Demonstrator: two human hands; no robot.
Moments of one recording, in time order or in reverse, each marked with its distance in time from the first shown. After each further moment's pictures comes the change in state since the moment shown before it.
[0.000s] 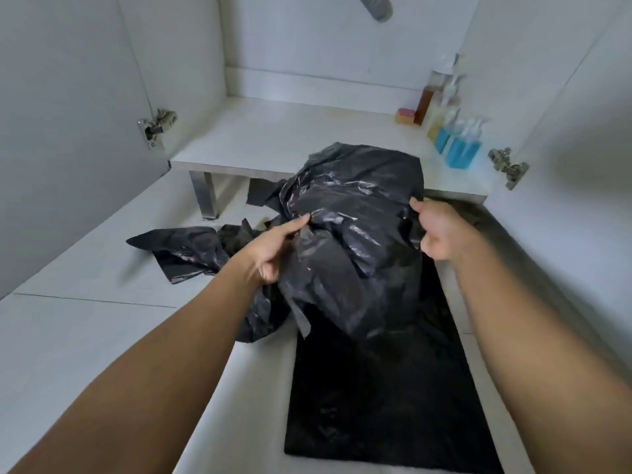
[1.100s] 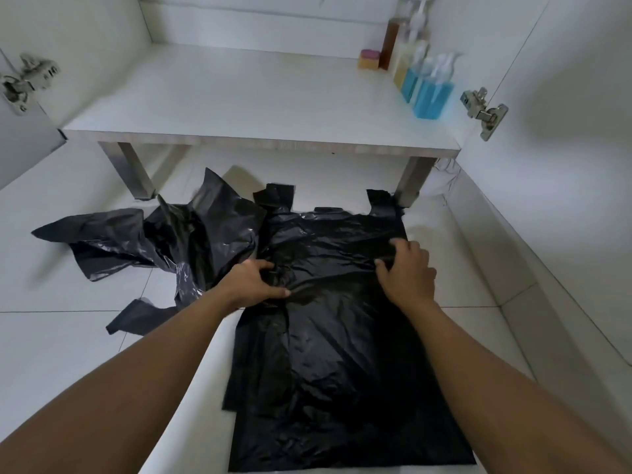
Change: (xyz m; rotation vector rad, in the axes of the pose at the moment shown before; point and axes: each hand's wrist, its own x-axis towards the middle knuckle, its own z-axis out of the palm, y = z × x) left_hand 0.098 -0.105 -0.006 1.195 0.220 -0.006; right_hand 0.036 0.163 -0.086 -1.162 0.287 -0.288
